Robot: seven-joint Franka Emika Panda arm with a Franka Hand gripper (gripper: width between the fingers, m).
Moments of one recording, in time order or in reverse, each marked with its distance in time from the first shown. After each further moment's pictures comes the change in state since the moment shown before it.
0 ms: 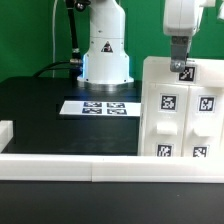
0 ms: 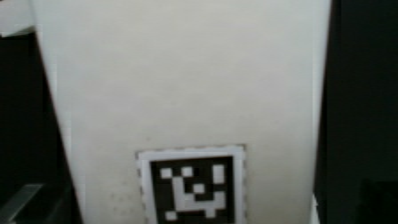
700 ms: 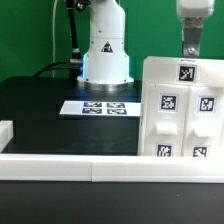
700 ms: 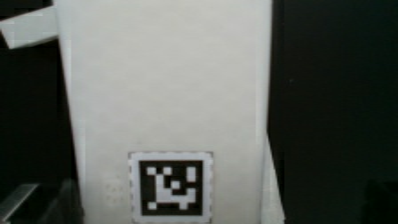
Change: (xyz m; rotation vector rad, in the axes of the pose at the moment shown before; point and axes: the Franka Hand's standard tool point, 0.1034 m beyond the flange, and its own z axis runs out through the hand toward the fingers) arm -0.012 -0.004 -0.011 0.007 -0.034 -0.196
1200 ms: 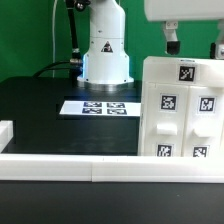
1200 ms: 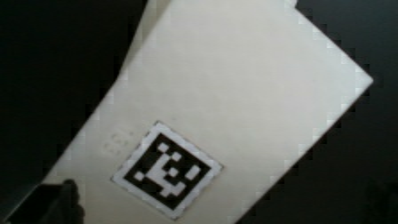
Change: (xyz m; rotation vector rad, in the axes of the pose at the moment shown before) arm -0.002 -0.005 -0.005 -0.009 -0.008 -0.696
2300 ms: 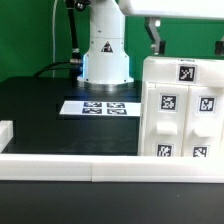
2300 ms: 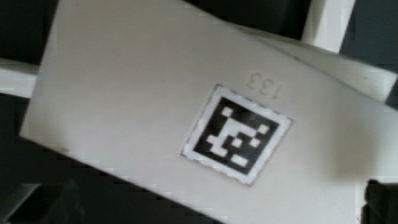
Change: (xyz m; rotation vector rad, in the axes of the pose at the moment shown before) arm -0.001 0.002 0.000 -0.070 -0.014 -1.276
